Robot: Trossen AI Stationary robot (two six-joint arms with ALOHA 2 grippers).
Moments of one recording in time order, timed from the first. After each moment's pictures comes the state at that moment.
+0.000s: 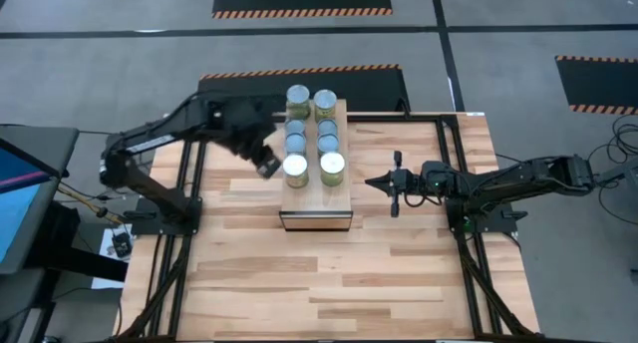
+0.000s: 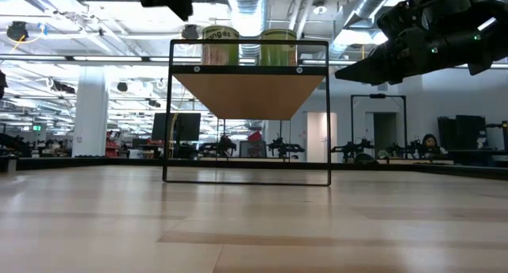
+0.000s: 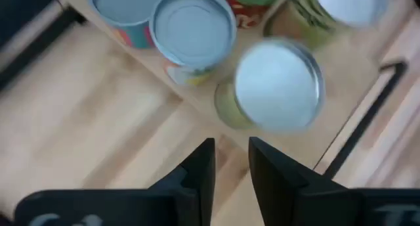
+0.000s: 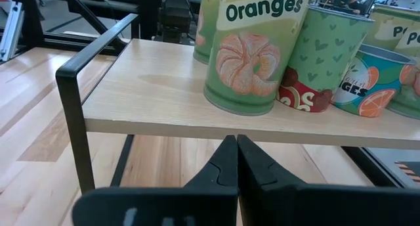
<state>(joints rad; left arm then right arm) 0.23 1.48 1.74 -1.36 -0.05 -0.50 -0.13 1.00 0.24 0.63 0.03 -0.16</state>
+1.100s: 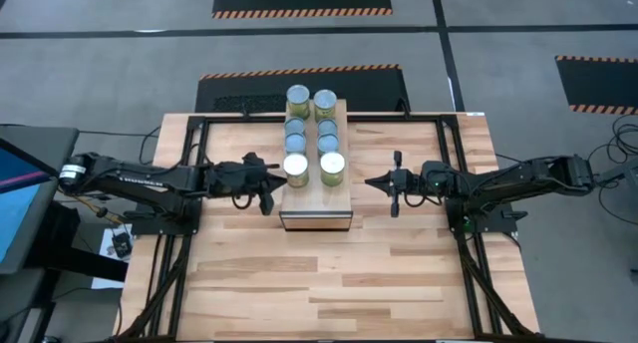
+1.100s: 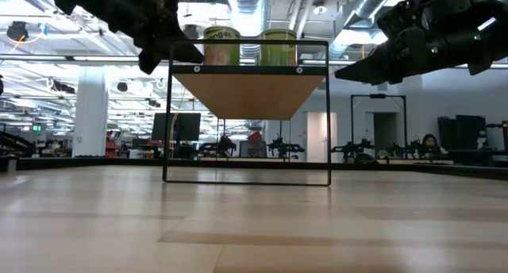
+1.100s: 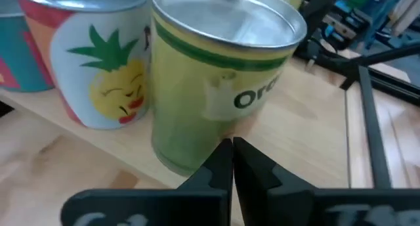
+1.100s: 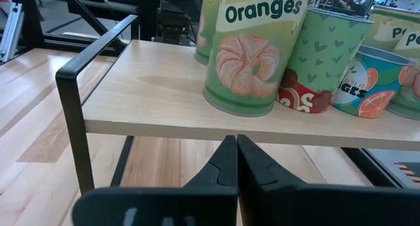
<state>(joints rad) 0.00 1.04 0.61 -0.01 -0.27 -0.38 -0.13 1.00 0.24 0.64 0.03 -0.16</state>
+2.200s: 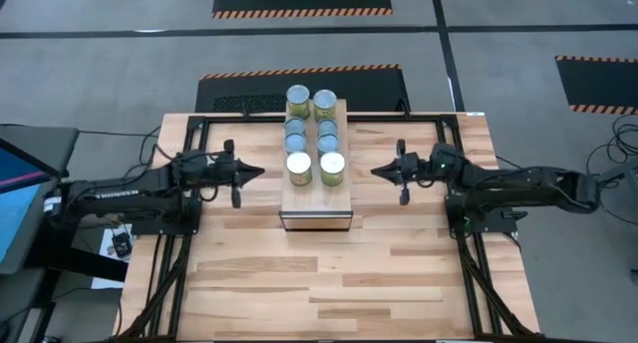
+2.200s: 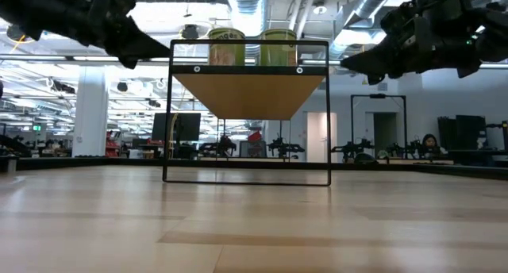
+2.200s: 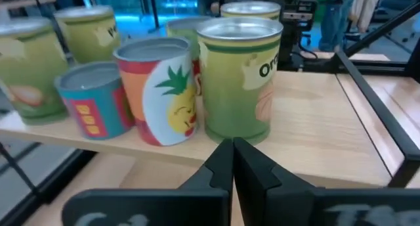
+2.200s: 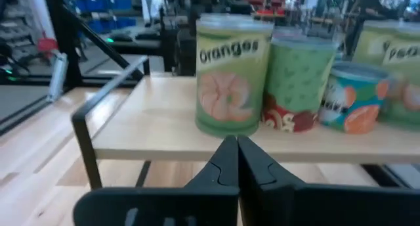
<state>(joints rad) 0.26 0.62 0.35 0.07 0.03 0.03 -0.38 0.92 0.24 0.62 -0.34 -0.07</state>
